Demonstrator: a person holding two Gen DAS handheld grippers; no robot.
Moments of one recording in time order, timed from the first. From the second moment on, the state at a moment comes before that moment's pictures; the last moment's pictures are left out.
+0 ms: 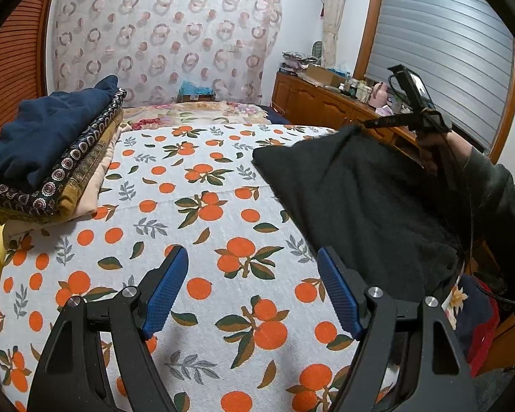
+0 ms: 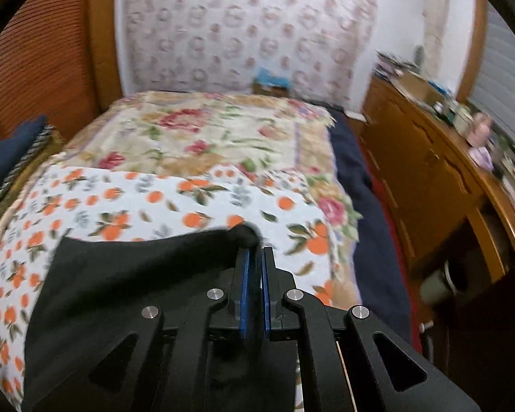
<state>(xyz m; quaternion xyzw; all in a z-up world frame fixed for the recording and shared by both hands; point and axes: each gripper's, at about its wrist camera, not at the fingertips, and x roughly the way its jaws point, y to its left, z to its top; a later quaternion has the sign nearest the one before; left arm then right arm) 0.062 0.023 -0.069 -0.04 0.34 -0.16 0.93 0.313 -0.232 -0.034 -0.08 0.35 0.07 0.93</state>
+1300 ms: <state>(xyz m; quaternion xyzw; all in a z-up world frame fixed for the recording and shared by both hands) 0.069 -0.066 -0.083 0.00 0.38 -0.23 0.90 0.082 -0.277 -0.079 -0.06 0.36 0.19 0.91</state>
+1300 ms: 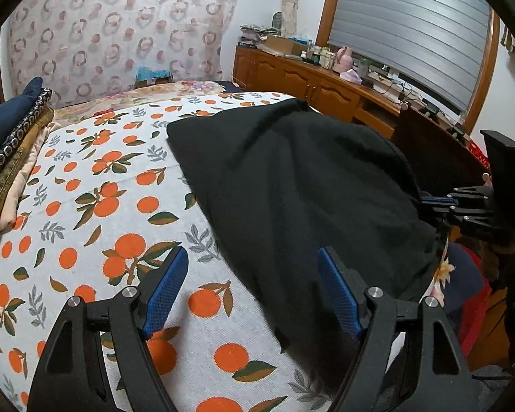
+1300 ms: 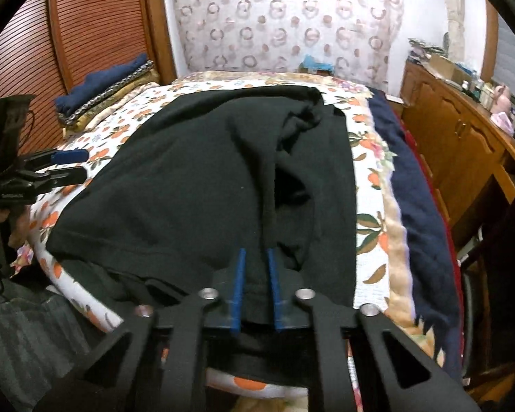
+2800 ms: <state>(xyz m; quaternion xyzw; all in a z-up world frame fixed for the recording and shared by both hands) 0.041 -0.072 -0.086 0.00 0.38 -0.27 0.89 0.066 -0.309 -0.097 -0.02 0.39 0.10 0.91</state>
